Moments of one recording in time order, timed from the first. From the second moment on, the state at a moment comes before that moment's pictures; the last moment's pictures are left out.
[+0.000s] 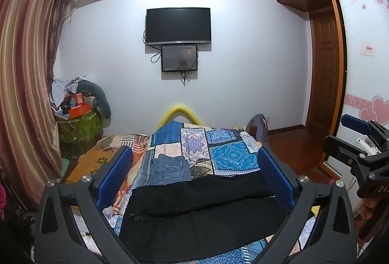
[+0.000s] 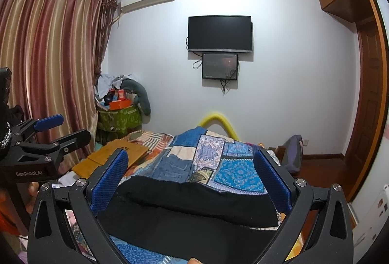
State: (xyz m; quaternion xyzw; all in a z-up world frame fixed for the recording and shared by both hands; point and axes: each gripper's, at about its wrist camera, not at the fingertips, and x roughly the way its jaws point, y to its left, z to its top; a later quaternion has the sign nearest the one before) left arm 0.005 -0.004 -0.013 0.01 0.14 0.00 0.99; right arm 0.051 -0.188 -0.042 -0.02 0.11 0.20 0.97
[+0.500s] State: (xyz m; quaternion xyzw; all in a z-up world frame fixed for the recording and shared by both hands) left arm 0.116 0.076 -0.069 0.02 0.19 0.09 0.98; right arm 0.142 -0.178 -0.098 -0.02 0.21 0.21 0.95
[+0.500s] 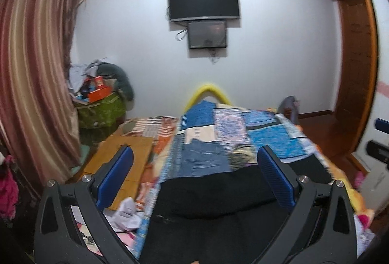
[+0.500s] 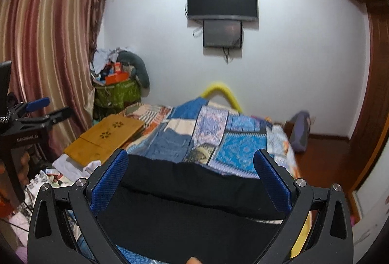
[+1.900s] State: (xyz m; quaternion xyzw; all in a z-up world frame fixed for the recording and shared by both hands) left arm 0.406 0.240 -0.382 -0.03 0.52 0.07 0.85; right arm 0.432 -0.078 -0.318 -0.15 0.48 0.35 0.79
